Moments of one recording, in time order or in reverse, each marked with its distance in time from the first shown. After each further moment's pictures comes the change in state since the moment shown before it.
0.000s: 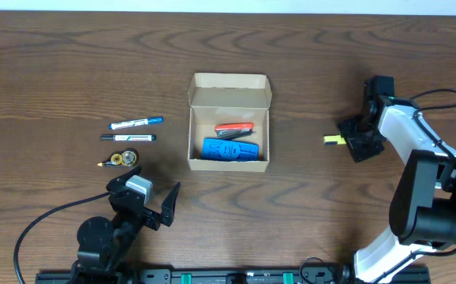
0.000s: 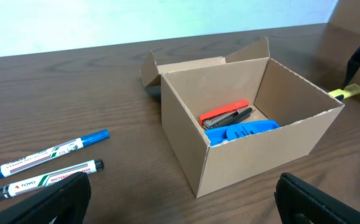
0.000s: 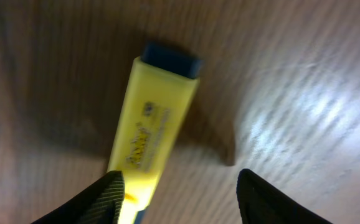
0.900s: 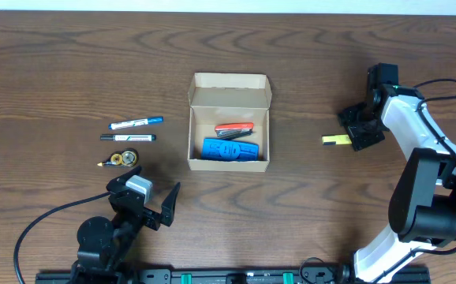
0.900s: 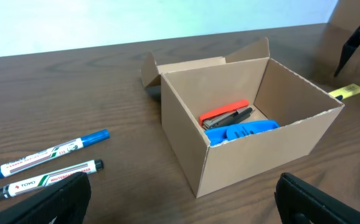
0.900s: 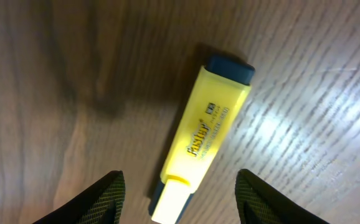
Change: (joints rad) left arm 0.000 0.000 0.000 0.000 0.000 0.000; right arm 0.000 0.014 0.108 -0.047 -0.045 -0.001
